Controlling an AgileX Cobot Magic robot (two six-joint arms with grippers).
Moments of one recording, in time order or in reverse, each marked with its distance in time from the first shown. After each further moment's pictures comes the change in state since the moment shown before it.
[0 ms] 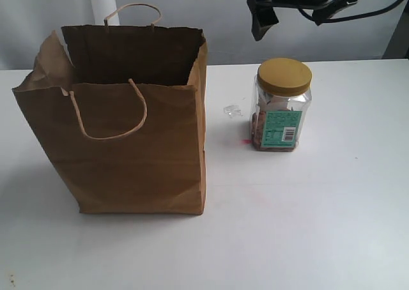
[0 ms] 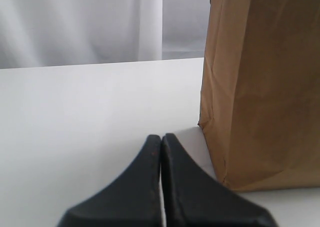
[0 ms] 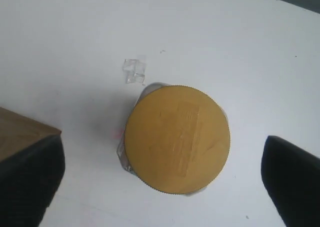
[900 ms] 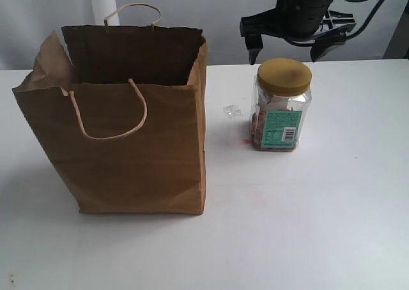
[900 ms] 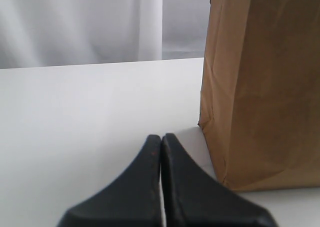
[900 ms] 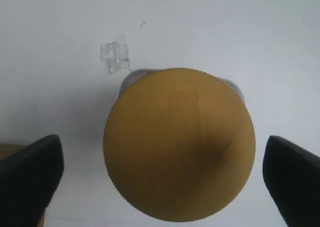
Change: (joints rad) left arm 0.000 0.000 0.000 0.000 0.000 0.000; right arm 0.000 0.127 0.000 -0.032 0.002 0.282
